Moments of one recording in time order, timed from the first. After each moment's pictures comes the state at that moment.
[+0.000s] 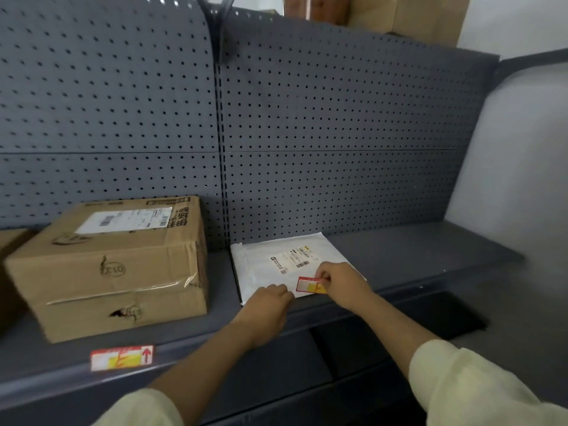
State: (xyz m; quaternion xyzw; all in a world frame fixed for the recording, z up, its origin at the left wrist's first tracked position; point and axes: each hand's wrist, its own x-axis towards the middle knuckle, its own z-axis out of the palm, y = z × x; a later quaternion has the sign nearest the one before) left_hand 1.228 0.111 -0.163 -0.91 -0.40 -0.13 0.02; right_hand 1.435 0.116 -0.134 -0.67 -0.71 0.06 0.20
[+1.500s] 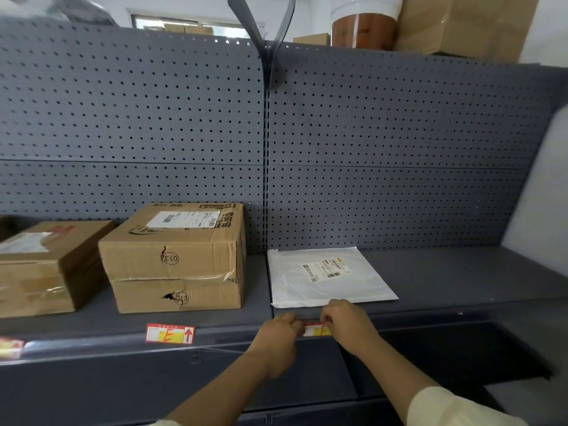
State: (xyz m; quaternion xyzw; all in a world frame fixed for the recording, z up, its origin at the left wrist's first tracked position) left_hand 1.213 0.063 -0.189 -0.85 -0.53 -0.09 -0.01; right_hand 1.398 0.088 -0.171 -0.57 -0.81 0.00 0.14
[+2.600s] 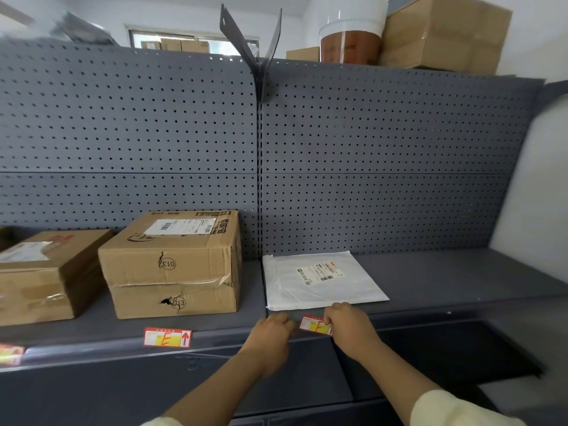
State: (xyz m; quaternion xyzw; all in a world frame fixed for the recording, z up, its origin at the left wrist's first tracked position) left_hand 1.214 0.050 -0.174 -0.84 -0.54 -0.09 0.02; right_hand 1.407 0.068 -0.158 -0.61 -0.79 -0.05 0.06
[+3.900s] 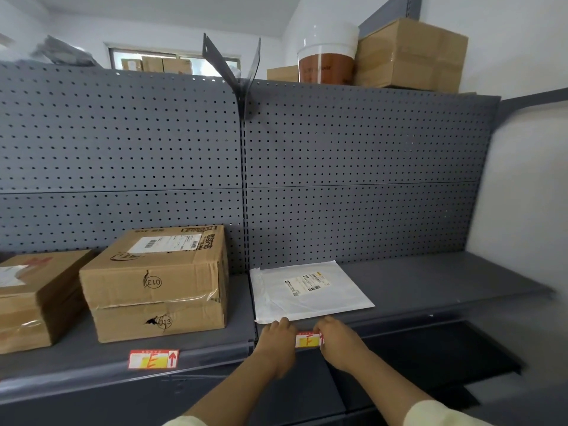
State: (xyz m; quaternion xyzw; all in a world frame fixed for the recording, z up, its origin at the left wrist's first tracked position) left_hand 1.250 0.063 -0.167 -0.83 -0.56 -0.03 0.02; right_hand 1.407 0.059 -0.166 -0.65 -0.75 0.05 0.12
